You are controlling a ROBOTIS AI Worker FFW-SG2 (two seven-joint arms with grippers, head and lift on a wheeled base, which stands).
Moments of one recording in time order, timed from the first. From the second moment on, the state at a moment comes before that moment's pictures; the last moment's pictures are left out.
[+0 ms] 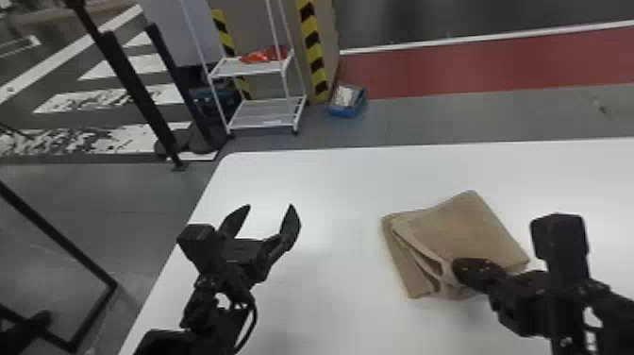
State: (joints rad) left arm 0.33 0.22 0.09 -1.80 0.32 -0.02 -0.06; right arm 0.19 -0.03 0.18 -2.00 0.09 0.84 0.46
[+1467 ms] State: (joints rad) left arm 0.34 0.22 0.09 -1.79 0.33 -0.03 -0.06; right arm -0.02 0.00 0.08 -1.89 0.05 1.02 0.41
